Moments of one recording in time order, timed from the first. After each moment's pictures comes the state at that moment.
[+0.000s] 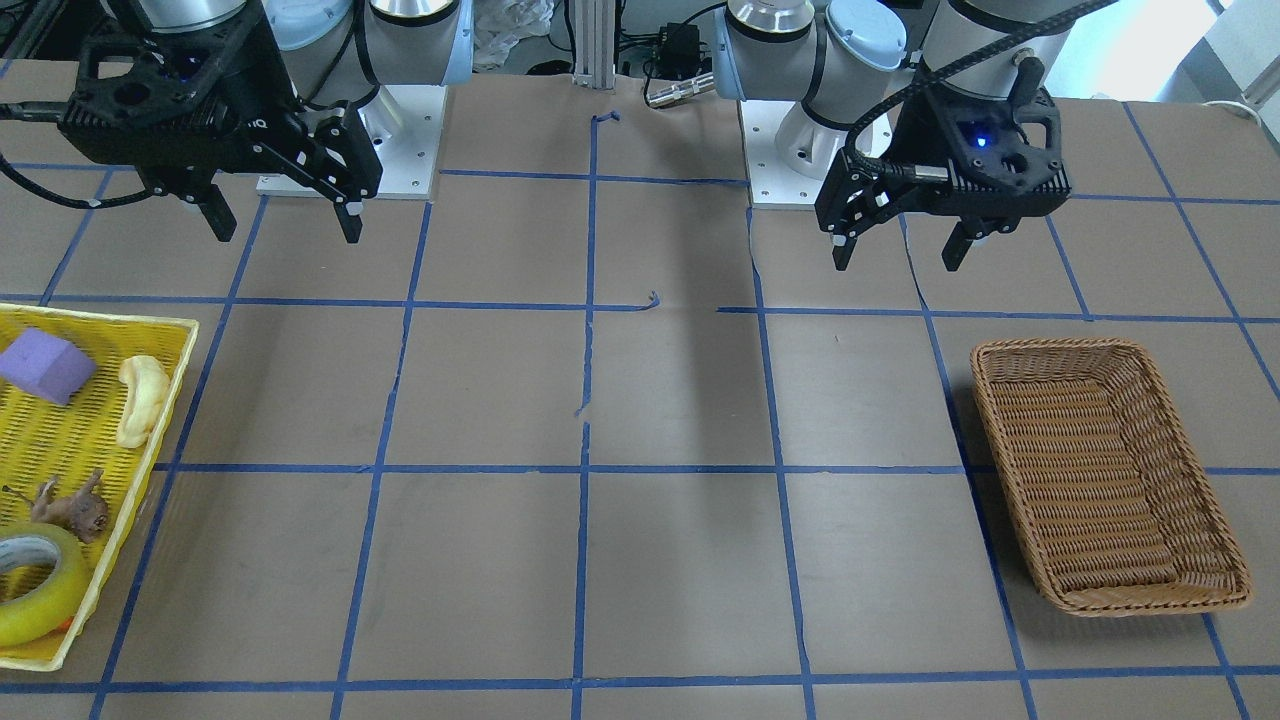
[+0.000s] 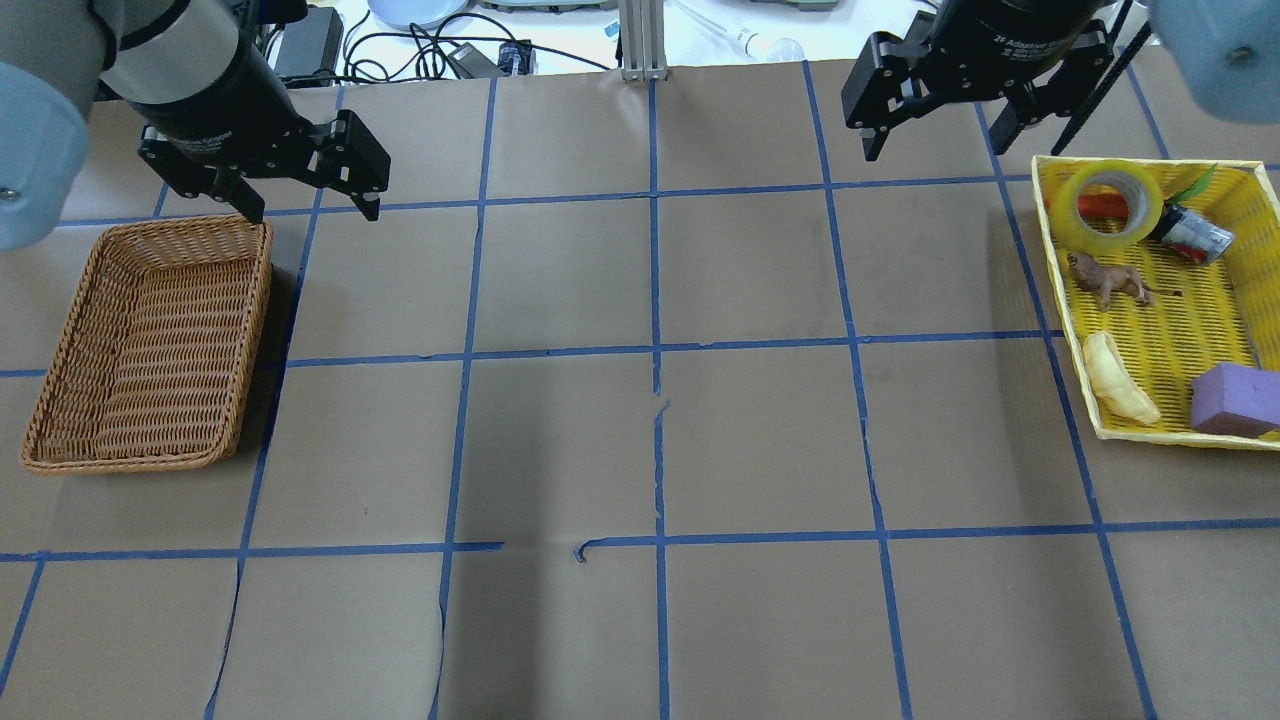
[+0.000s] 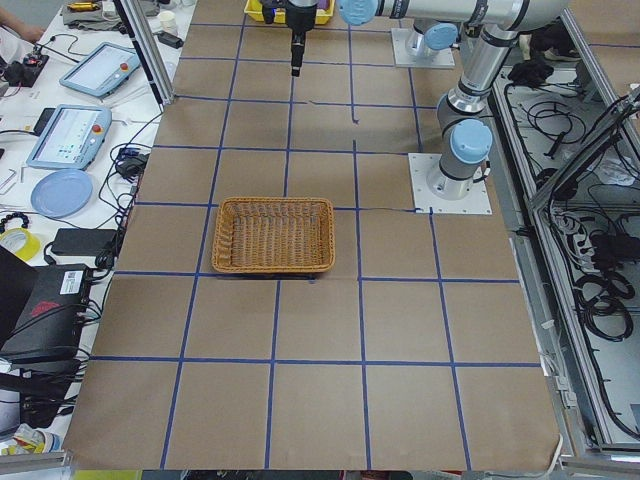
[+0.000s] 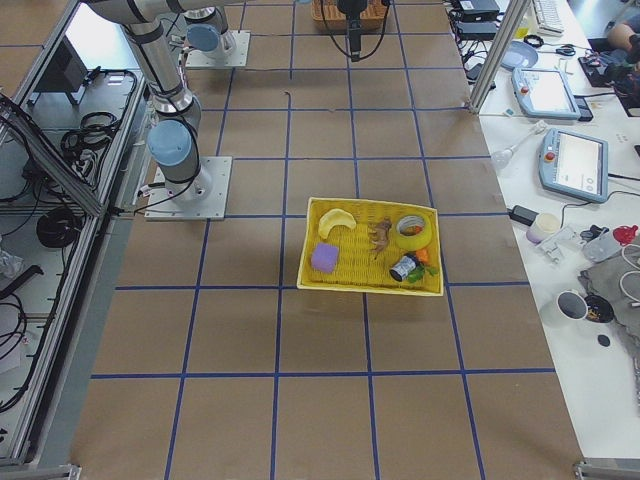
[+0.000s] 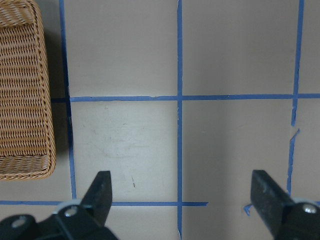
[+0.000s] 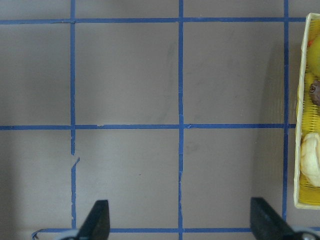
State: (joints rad) left arm -1.56 -1.54 -1.56 -1.49 1.60 0.01; right arm 1.62 -1.56 1.45 -1.58 -1.57 0.04
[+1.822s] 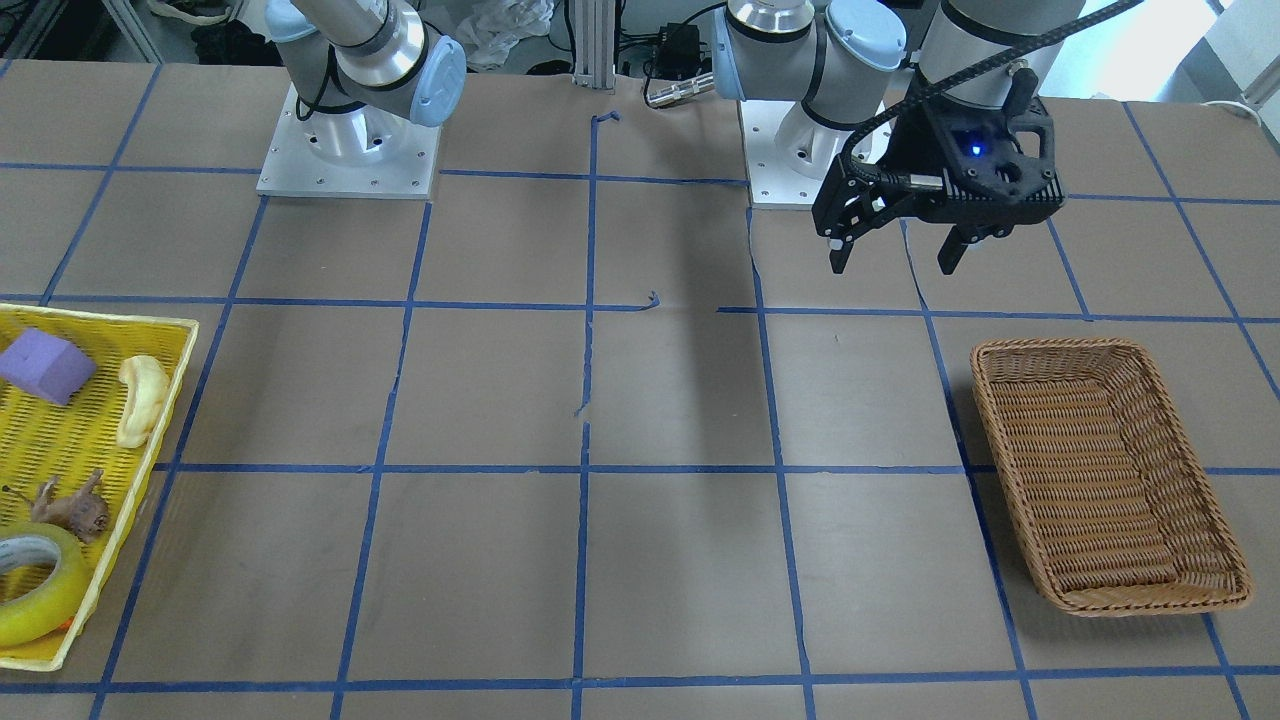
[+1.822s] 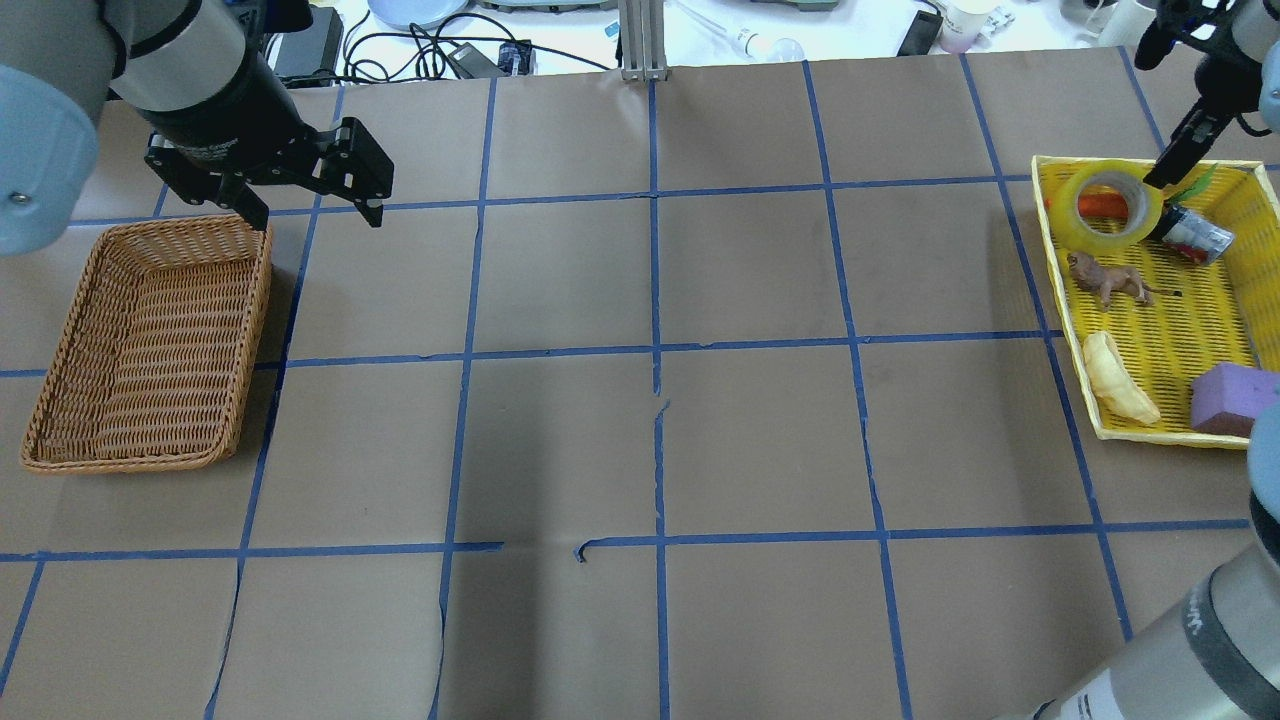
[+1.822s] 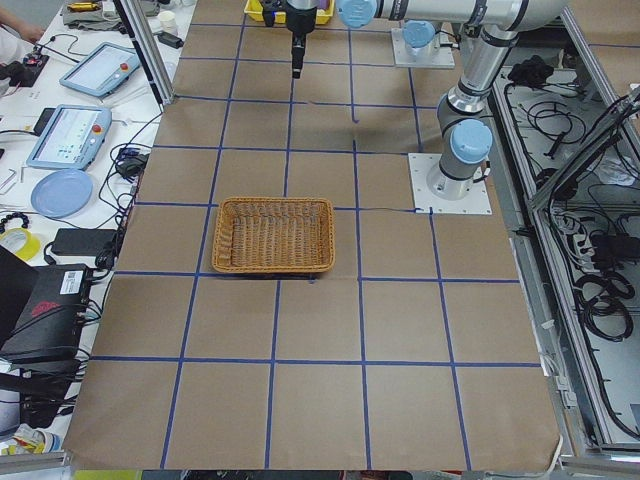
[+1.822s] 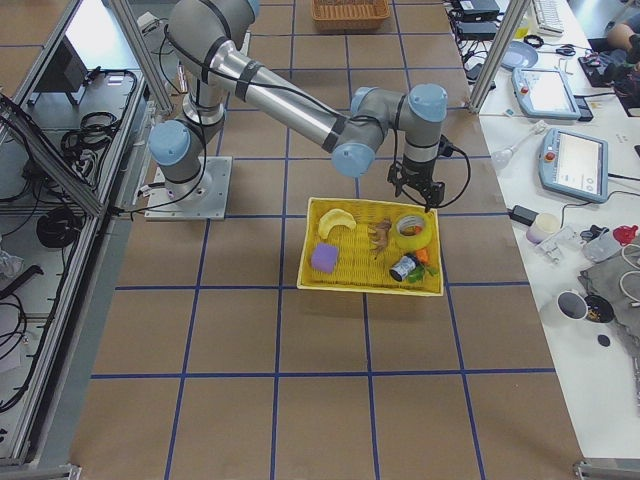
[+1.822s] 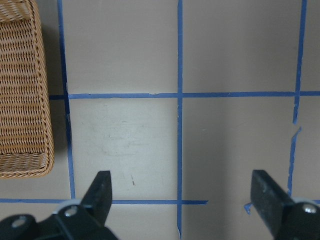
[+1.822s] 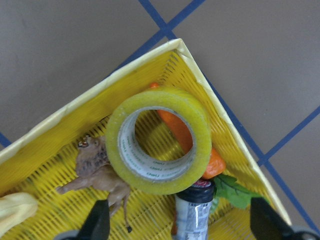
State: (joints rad) left arm -1.56 -1.55 -1.57 -1.49 1.60 0.01; right arm 1.11 -1.11 1.45 -2.12 -1.62 -1.37
